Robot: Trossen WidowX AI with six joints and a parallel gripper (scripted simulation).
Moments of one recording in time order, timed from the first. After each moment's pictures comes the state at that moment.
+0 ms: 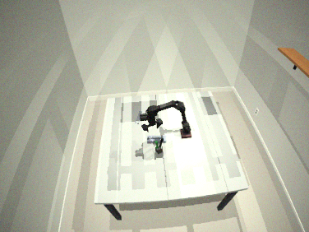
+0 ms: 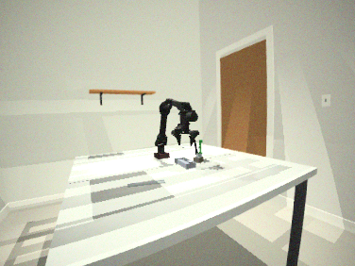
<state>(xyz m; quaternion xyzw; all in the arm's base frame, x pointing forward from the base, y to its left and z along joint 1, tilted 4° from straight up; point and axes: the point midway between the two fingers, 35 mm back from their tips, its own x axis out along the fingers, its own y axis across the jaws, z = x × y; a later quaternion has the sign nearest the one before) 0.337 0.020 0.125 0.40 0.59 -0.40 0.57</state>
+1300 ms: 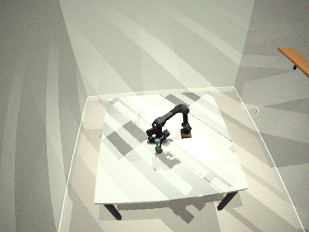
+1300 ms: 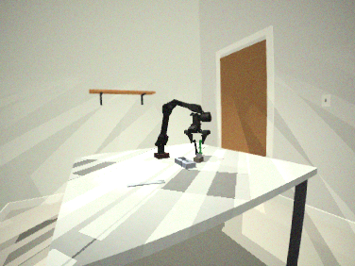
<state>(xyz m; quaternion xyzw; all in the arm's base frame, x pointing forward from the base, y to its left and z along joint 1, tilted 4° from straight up) 0.290 0.152 0.122 0.40 0.60 -0.39 0.57</state>
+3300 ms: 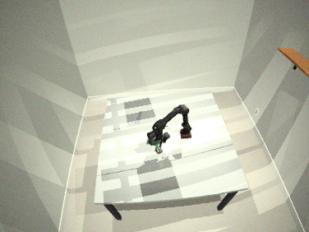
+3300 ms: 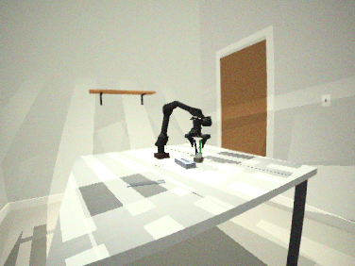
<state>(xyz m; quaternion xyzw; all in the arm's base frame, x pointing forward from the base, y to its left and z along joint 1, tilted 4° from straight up) 0.288 0.158 0.093 0.40 0.60 -0.40 0.57</state>
